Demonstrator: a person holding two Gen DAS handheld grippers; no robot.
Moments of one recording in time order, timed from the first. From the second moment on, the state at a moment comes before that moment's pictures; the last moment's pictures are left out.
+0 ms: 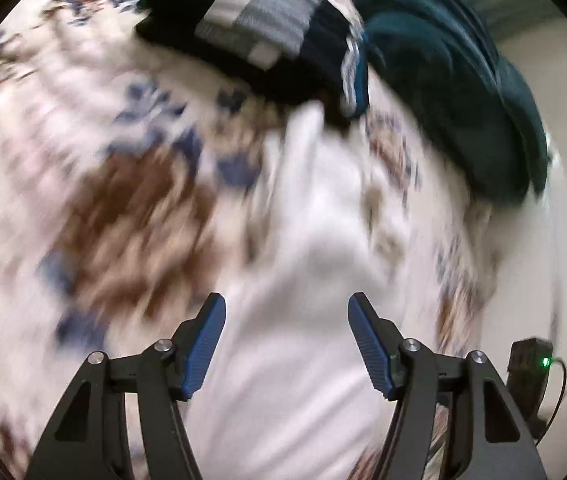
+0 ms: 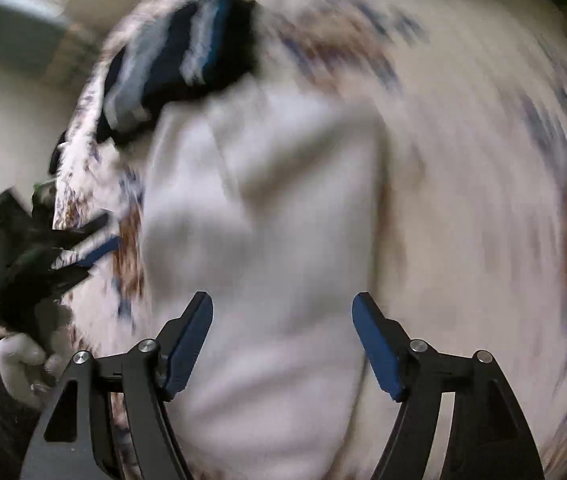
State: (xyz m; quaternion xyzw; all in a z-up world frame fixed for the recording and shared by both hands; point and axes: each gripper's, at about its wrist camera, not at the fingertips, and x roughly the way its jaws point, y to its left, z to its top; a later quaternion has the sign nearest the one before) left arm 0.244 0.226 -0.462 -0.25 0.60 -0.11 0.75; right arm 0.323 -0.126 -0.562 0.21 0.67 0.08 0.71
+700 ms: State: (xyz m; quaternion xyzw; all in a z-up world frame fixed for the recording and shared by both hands) left arm 0.073 0.199 -0.508 -0.23 0.64 -0.08 0.73; right arm 0.117 -0.108 -0.641 0.29 0.68 0.02 0.68
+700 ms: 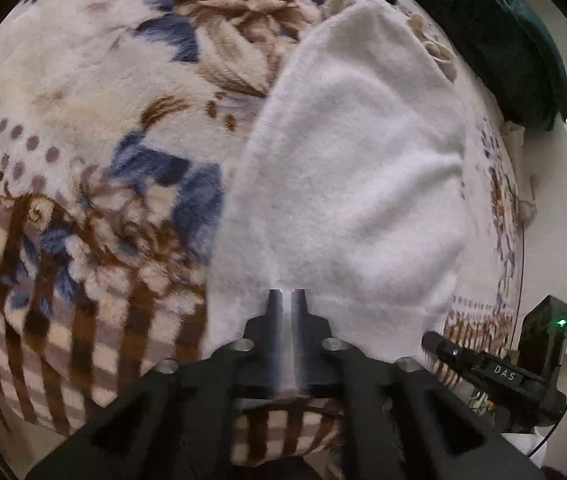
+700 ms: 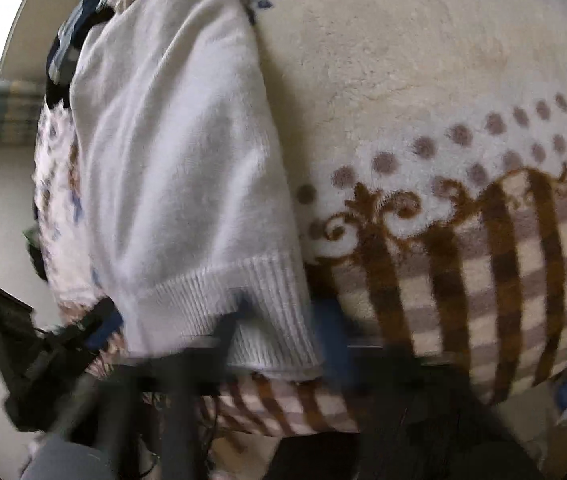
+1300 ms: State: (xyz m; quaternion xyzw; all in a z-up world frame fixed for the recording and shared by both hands) left arm 0.058 0.241 -0.511 -0.32 0.61 -0.07 0.72; right arm 0.112 -0.117 -0.620 0.30 0.68 0.05 0.67
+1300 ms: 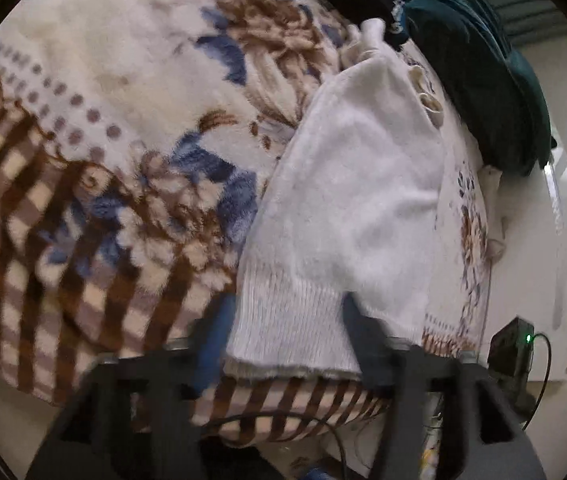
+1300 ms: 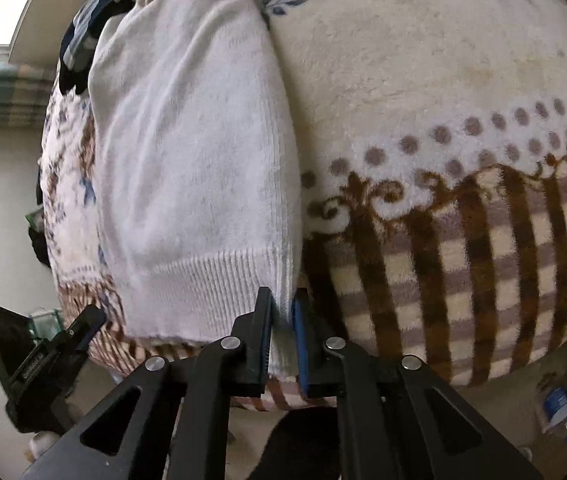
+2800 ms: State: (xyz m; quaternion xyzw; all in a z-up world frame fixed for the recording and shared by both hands) left arm 0.084 0.199 -0.444 -0.31 0.58 -0.15 0.74; right arm 0.123 -0.124 -0.609 0.41 0.65 0.14 0.62
